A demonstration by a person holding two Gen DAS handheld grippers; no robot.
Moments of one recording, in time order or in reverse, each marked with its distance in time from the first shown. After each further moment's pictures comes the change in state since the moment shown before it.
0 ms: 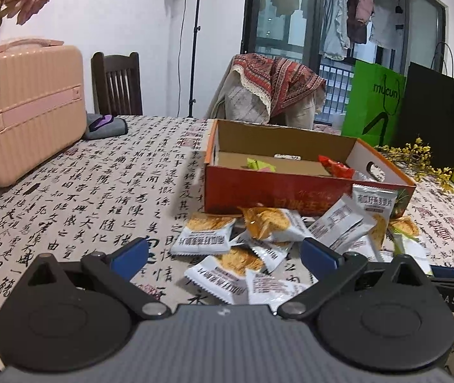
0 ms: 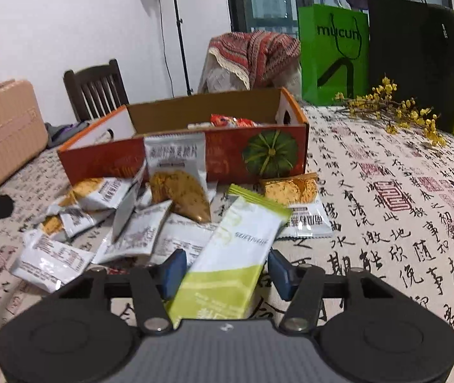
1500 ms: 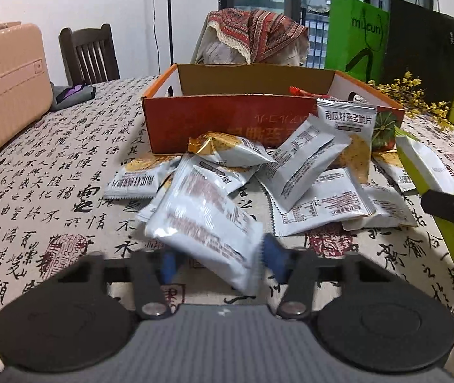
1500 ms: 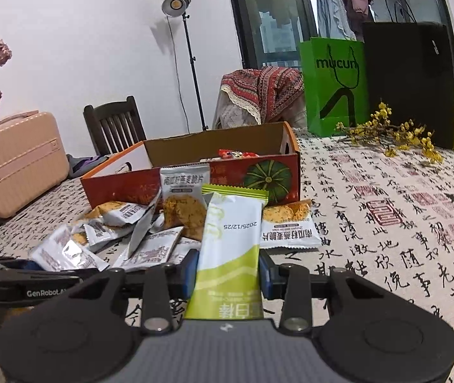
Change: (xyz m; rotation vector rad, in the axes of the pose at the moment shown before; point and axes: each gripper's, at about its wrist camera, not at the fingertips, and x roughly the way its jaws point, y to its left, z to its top) left arm 0.033 -0.058 -0.041 0.107 0.142 -0.002; right arm -0.040 -0.015 -0.015 0.001 -0.183 0.094
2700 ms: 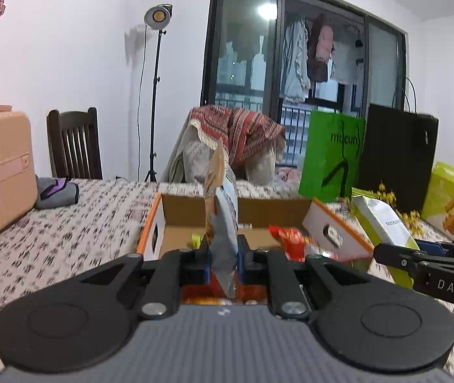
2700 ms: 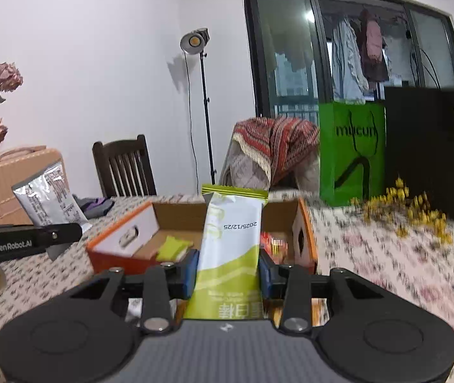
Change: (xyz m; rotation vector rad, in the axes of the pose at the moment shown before) left arm -0.035 0.017 0.096 -0.047 -0.347 -0.117; right arm 0.016 0.016 0.089 -0.074 -0.155 -0.001
